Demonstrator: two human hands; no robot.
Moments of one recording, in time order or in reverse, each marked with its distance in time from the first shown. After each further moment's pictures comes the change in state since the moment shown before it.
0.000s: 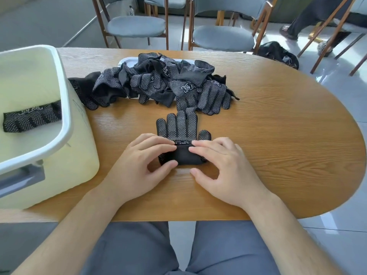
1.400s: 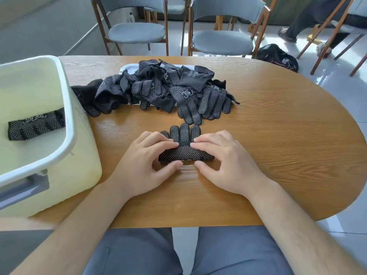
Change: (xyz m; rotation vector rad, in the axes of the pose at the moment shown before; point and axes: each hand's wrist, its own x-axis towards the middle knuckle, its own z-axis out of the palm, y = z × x) left_hand 0.015 -0.008 0.001 0.062 -0.010 -0.027; right_hand 0.024 0.016 -0.005 0.039 -0.028 -0.049
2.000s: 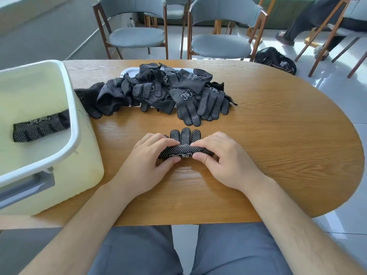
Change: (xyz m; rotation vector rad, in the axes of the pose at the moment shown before) left_hand 0.002 0.004 0.003 -0.021 -0.051 -0.096; right_hand 0.004 -0.001 -0.001 0.114 0.034 0.016
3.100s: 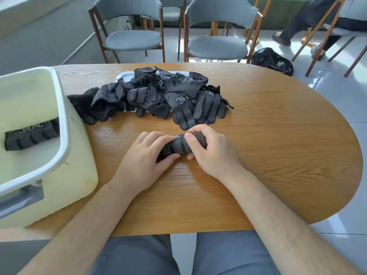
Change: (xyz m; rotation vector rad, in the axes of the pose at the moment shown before) left_hand 0.018 -0.006 0.009 0.157 0.138 0.085; right_hand 0.033 -0.018 0.007 0.139 0.073 0.351
